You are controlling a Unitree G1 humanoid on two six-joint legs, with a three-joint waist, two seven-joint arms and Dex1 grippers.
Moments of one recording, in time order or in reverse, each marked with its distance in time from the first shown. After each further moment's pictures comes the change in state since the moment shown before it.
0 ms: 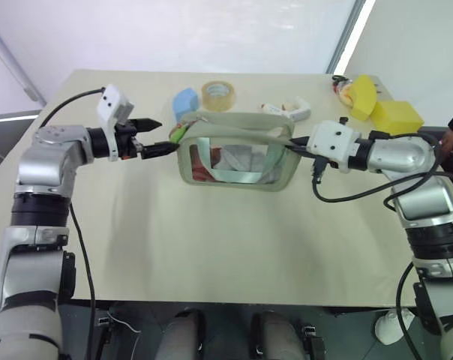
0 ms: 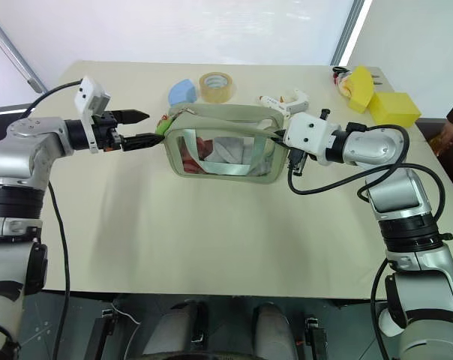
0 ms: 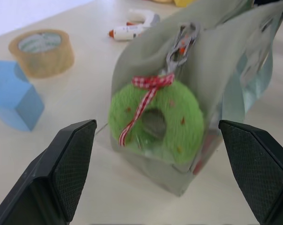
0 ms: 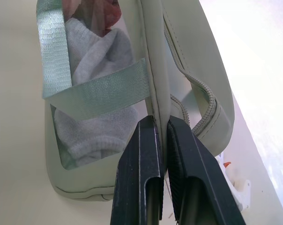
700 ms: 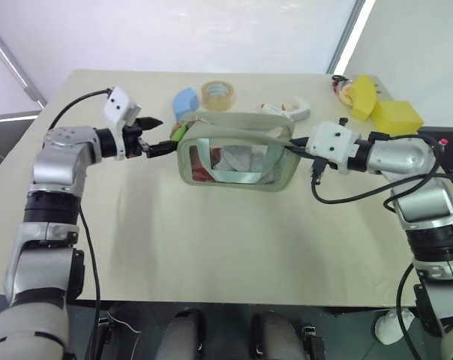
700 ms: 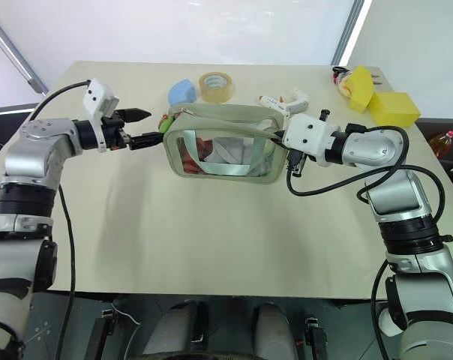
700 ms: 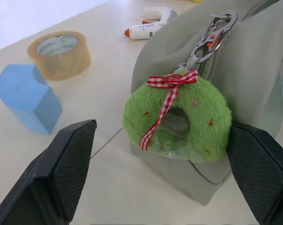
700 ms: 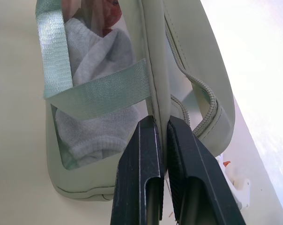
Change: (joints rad) left arm -0.018 -0.057 -0.008 0.050 0.068 -0.111 0.037; right arm 0.011 -0.001 0.000 -0.024 -0.005 0.018 -0.007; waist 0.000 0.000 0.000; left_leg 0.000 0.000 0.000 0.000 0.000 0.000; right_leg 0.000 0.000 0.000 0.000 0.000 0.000
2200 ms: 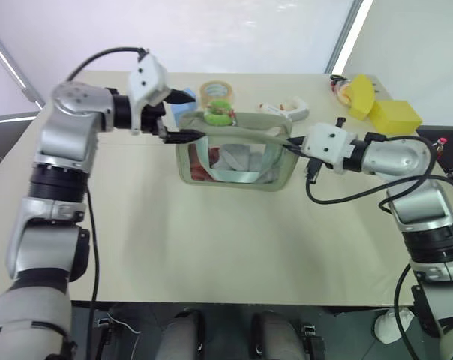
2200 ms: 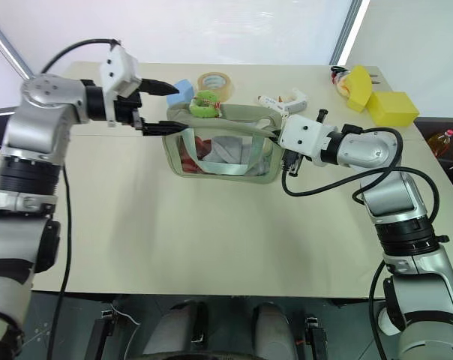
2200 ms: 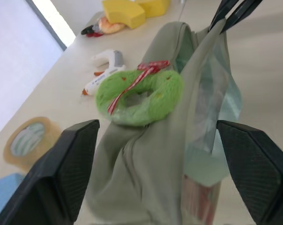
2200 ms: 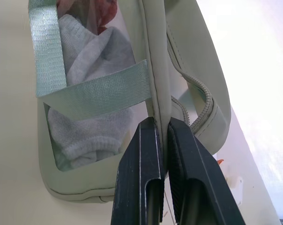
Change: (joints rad) left arm -0.176 0.042 -0.115 -0.081 0.061 -0.094 -0.187; right arm 0.002 0.012 0.018 -0.013 -0.031 0.006 -0.049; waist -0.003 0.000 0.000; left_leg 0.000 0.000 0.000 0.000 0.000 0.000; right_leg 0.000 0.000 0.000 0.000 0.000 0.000
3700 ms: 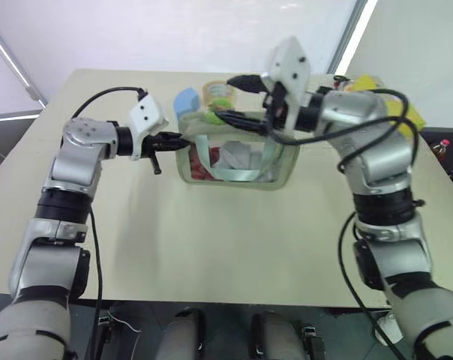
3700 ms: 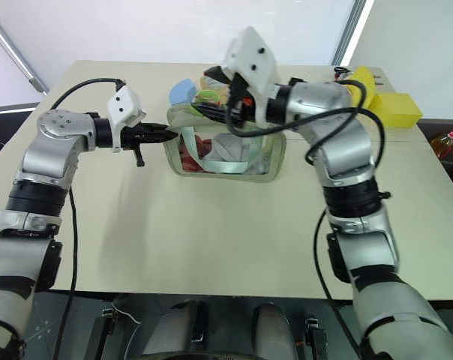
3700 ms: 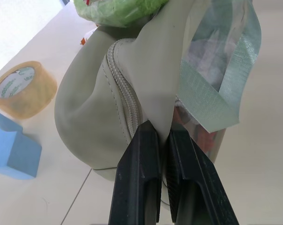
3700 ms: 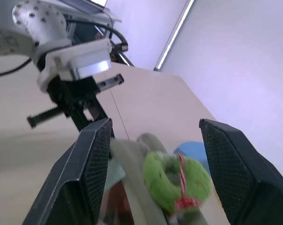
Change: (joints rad) left arm 0.153 -0.052 -0.006 0.028 0.057 -0.076 0.096; right arm -0.390 0.344 0.048 0.007 0.244 0.436 -0.052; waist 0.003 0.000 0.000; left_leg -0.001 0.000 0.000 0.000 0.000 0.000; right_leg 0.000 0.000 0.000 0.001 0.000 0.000
